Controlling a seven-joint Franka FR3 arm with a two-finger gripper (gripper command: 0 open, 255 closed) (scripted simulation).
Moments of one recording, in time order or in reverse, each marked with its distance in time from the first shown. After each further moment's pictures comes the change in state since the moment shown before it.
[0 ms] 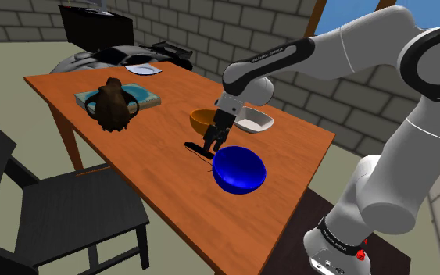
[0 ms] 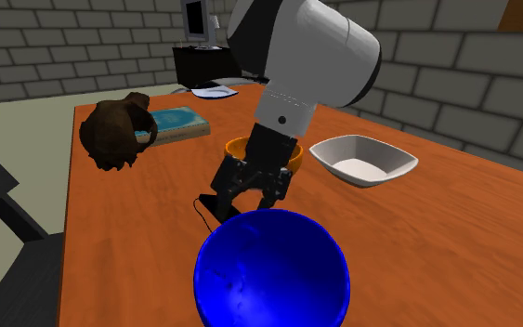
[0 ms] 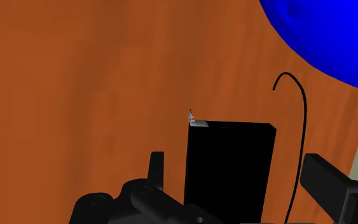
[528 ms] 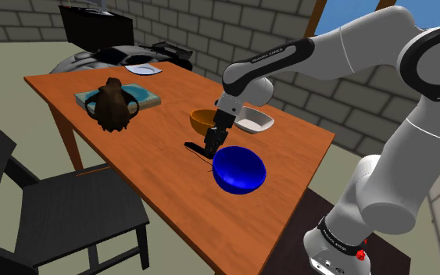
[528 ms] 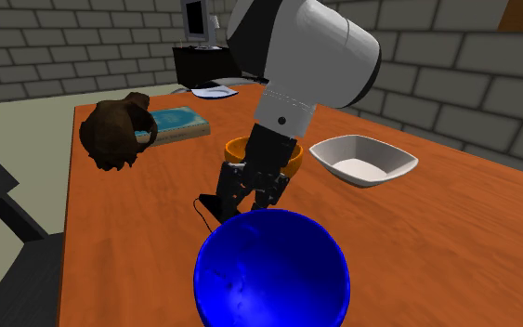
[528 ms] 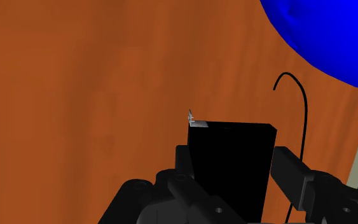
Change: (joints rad) arm 0.001 0.001 0.001 -0.001 0.002 0.003 -0.001
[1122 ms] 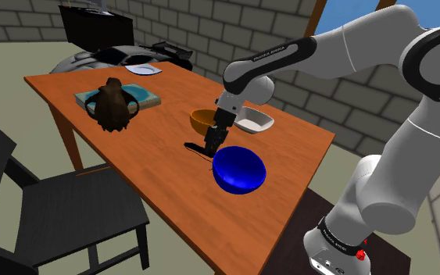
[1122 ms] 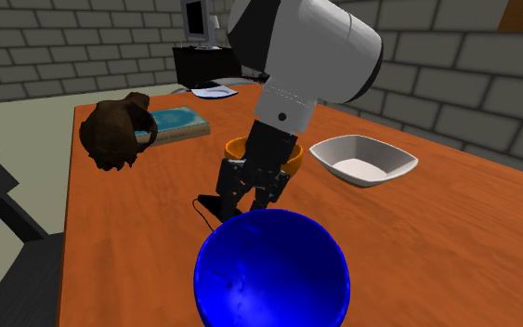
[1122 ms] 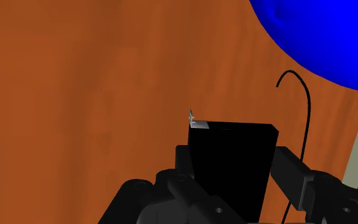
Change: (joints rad) arm -0.001 -0.011 -0.001 0.004 -0.007 -0.012 0.010
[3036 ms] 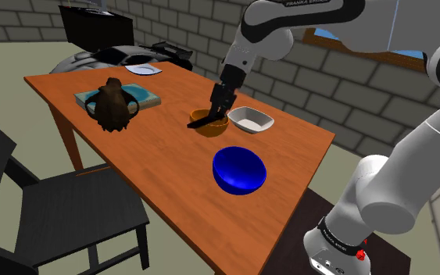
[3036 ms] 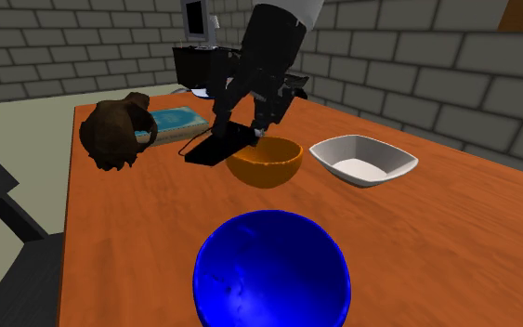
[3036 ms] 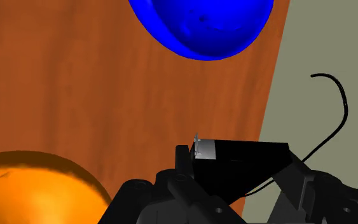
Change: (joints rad) arm -0.016 -0.147 -0.010 0.218 -0.108 -0.318 0.195
